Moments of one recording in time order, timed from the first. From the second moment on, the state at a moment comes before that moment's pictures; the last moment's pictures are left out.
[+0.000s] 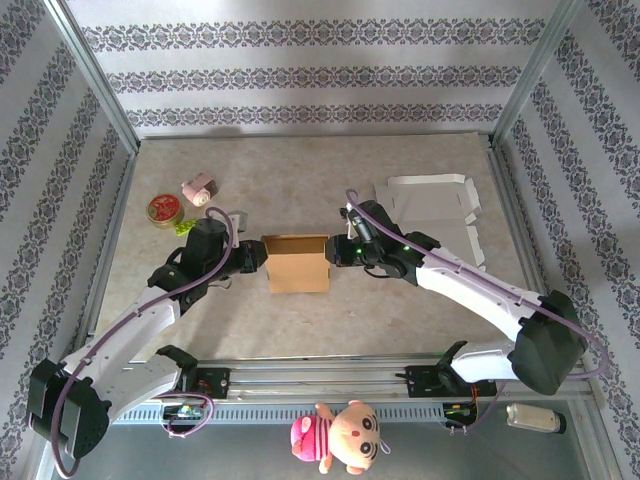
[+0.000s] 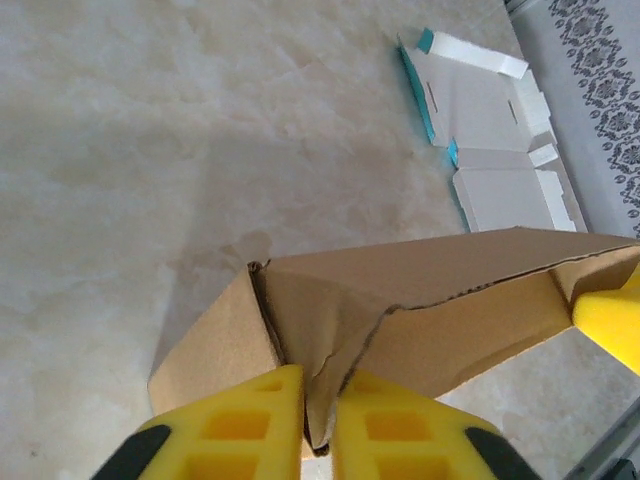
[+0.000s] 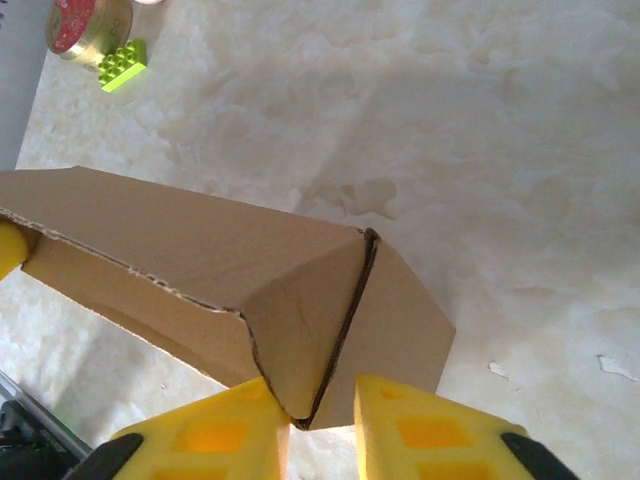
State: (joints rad) left arm -0.42 0.98 0.66 -0.31 0.24 -0.59; right arm 0.73 1.32 0.97 -0.45 -0.14 0.64
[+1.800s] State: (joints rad) left arm -0.44 1.08 0.93 -0.55 0.19 -0.72; right arm 0.73 1.24 1.03 -0.50 -0.13 0.65
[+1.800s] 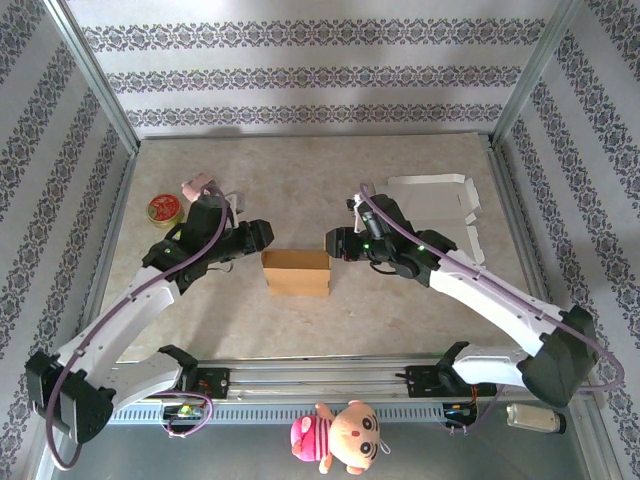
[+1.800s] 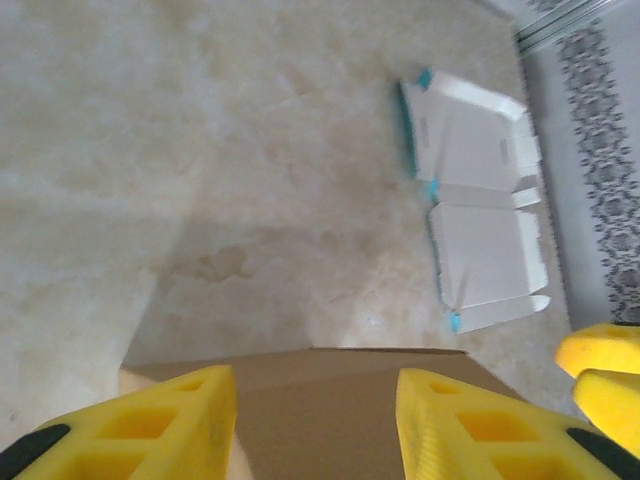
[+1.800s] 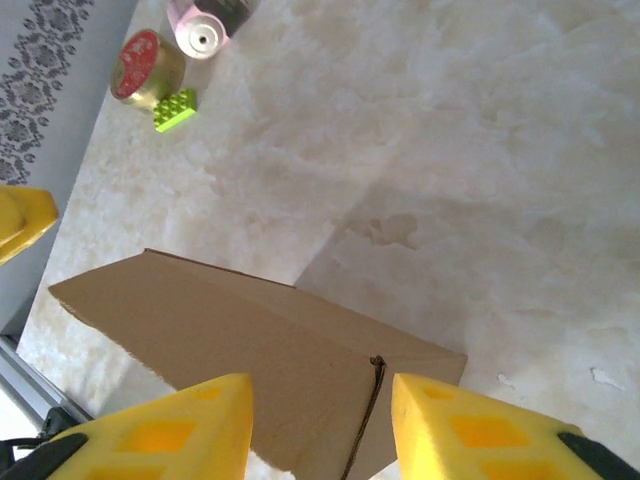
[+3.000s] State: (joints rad) left arm -0.44 0.94 0.76 -0.49 0.24 -0.89; right arm 0.77 1.18 1.00 -0.53 -0.16 0.71
